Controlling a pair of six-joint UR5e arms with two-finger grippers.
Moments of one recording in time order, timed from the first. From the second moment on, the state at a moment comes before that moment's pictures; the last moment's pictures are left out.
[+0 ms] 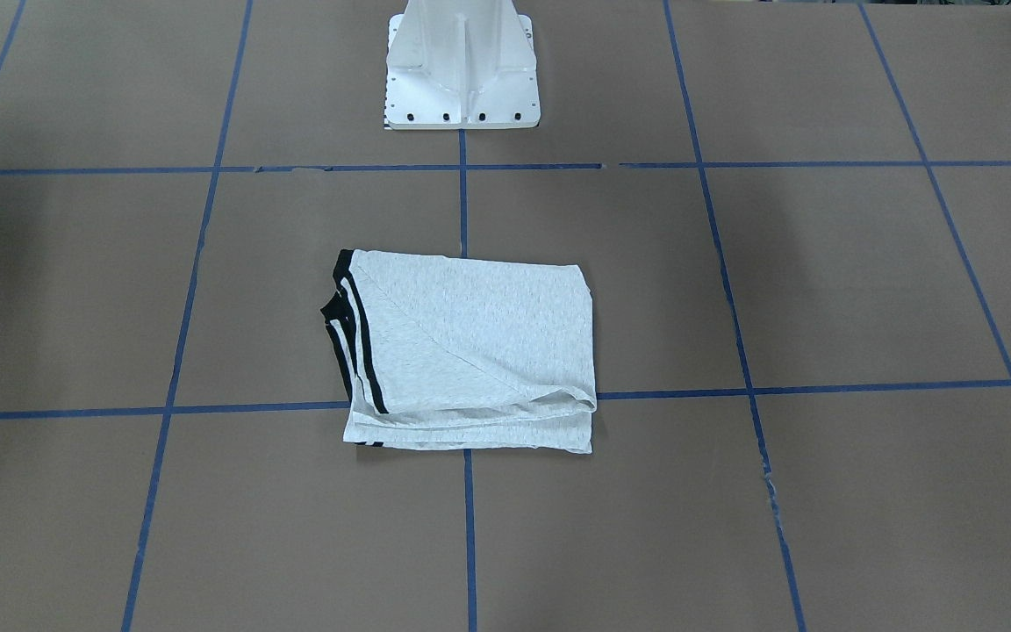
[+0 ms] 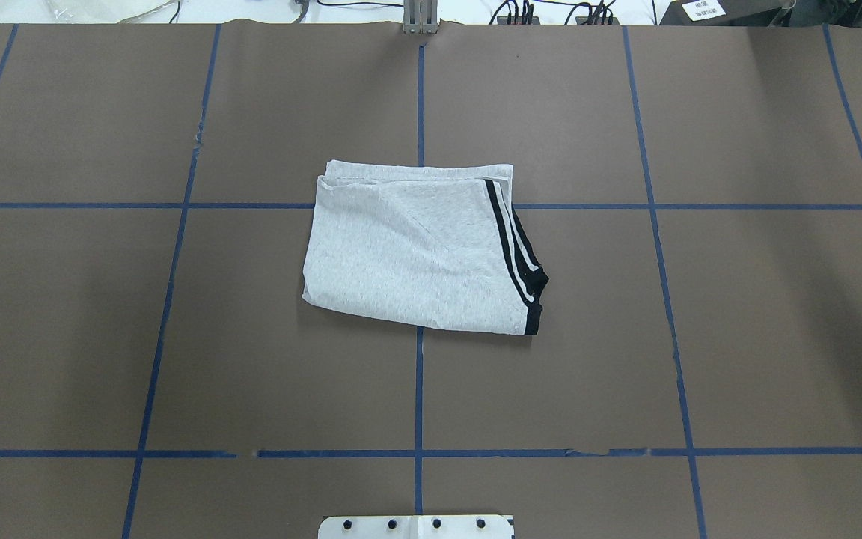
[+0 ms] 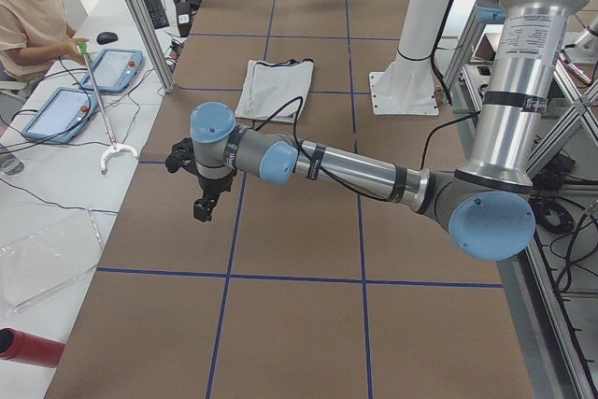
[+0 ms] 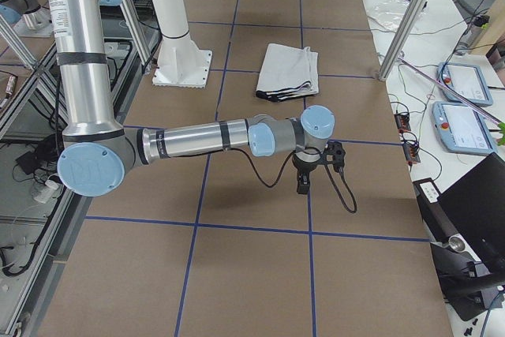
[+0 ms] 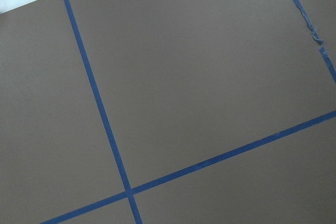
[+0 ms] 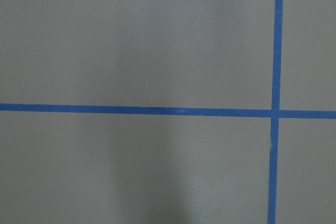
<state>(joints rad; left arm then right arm) -1.49 -1.73 -1.64 -1.70 -2.35 0.05 1.39 -1.49 1.65 -1.54 2.38 0.25</state>
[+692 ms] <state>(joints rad) -1.49 -1.64 -1.63 -1.79 -2.44 0.05 1.41 -1.53 1.63 -1.55 2.37 0.09</state>
